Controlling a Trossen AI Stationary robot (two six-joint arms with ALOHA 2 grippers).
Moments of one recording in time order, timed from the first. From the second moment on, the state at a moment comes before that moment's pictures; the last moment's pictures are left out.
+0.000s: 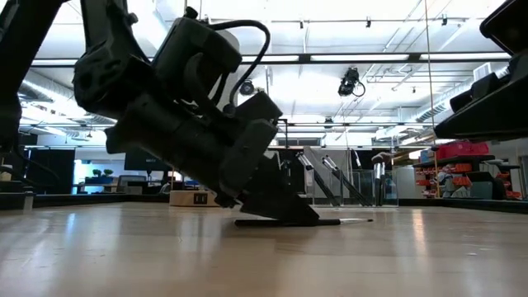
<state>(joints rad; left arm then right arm) -0.30 2.13 0.83 0.68 -0.37 -0.38 0.75 1.57 0.38 0.71 0.68 0.32</state>
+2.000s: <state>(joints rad) -0.10 2.10 0.83 0.56 -0.32 -0.24 0.70 1.57 0.38 0.49 0.66 0.56</state>
